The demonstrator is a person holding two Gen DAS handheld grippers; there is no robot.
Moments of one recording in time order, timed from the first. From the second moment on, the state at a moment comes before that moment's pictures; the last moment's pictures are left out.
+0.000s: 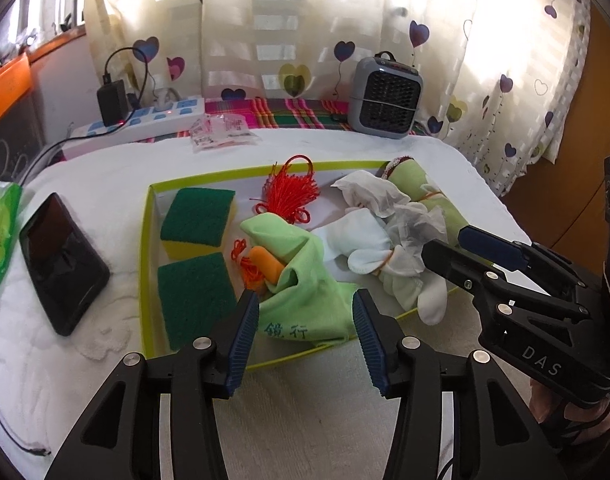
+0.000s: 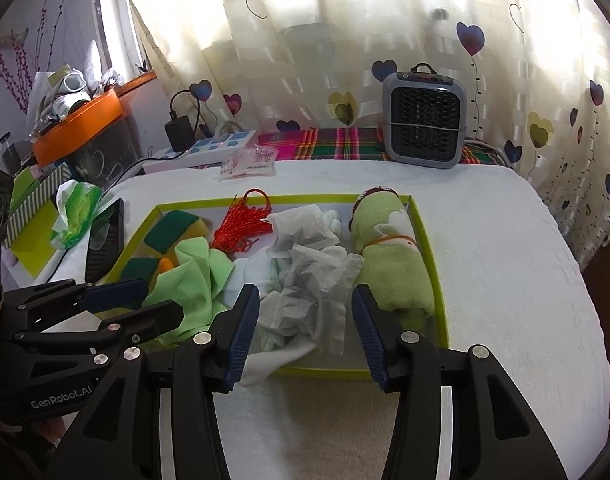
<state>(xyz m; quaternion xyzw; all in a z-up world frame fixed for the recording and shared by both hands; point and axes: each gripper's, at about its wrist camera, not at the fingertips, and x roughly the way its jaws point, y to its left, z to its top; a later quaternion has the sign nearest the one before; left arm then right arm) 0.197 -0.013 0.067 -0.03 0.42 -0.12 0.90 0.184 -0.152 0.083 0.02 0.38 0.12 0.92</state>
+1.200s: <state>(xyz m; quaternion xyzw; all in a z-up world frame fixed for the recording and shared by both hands) 0.112 -0.016 0.023 0.01 0.45 -0.04 0.89 0.110 -0.147 0.039 -0.03 0.44 0.10 0.89</state>
